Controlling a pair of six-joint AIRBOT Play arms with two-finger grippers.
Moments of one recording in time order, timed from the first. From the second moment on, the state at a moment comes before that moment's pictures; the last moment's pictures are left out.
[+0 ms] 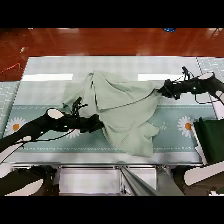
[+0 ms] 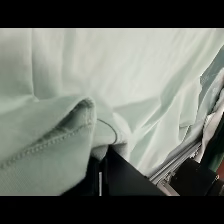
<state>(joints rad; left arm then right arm) -0.40 -1.26 0.53 0.34 -0.77 -1.29 -0.23 -1.77 1.25 -0.79 1.04 1.32</state>
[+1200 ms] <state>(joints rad) 0.36 -0.92 1.95 0.43 -1.21 -1.30 -0.21 -0.80 1.90 -1.10 1.34 1.40</state>
